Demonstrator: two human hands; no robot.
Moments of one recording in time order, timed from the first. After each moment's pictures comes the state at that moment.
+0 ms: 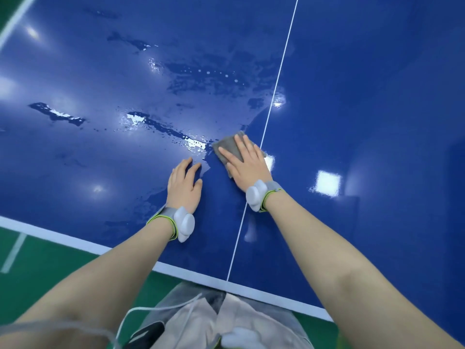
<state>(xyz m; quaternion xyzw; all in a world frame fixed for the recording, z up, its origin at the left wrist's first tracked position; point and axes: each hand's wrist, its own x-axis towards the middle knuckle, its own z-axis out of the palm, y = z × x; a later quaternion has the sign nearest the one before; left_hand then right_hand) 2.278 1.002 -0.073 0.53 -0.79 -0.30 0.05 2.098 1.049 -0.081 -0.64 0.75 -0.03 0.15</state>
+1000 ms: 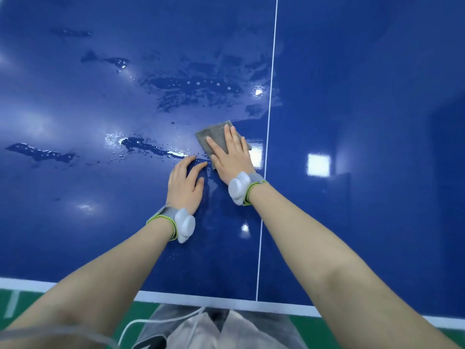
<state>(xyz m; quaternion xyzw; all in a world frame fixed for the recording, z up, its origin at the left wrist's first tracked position) 2.274 0.936 -0.083 0.42 -0.86 -0.29 0.06 2.124 0.978 -0.077 -0.55 0.81 -0.03 0.20</state>
